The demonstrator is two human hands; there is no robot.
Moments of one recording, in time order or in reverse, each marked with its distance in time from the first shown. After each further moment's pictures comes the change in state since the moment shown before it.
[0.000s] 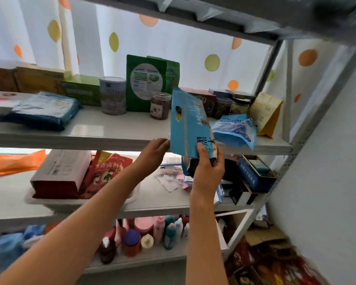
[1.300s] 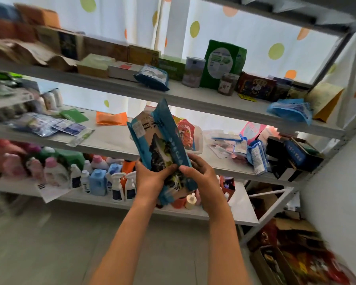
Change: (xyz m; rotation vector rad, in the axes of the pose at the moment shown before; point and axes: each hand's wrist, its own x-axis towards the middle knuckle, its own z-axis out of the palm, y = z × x) left_hand -0.335 -0.122 -0.101 -0.522 0.626 -0.295; right_hand -0.296 0.036 -0.025 -0.414 -0.863 0.261
